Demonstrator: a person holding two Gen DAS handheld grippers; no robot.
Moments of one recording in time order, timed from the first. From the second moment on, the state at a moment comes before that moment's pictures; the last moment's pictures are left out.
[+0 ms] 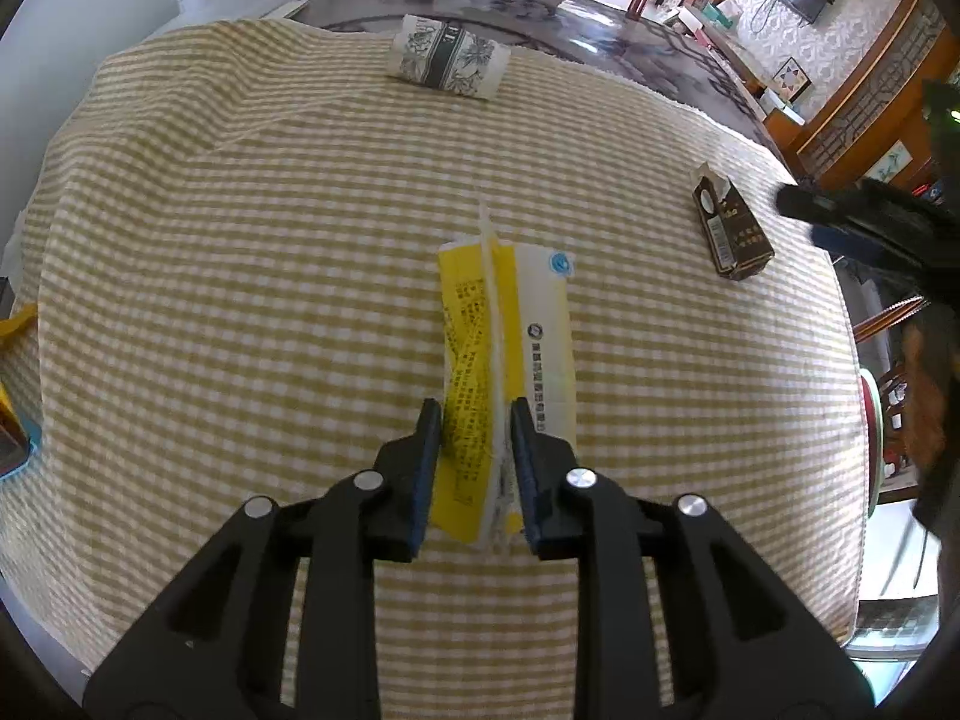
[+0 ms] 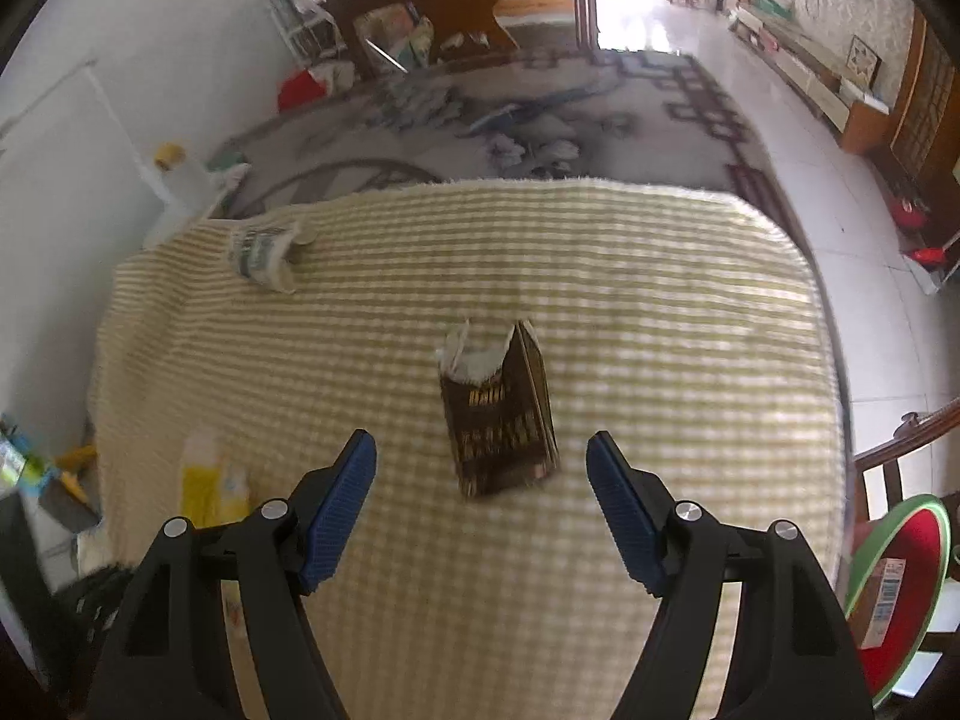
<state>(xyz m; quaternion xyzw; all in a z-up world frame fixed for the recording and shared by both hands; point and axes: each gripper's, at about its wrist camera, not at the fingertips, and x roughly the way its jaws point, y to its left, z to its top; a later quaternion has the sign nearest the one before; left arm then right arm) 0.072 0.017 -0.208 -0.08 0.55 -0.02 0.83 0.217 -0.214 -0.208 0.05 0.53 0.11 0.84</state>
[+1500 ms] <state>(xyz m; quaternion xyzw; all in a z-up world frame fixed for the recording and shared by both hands) 0.101 -0.002 -0.221 -0.07 0.55 -0.03 0.83 0.227 -0.216 -0.240 0.03 0.57 0.08 0.82</state>
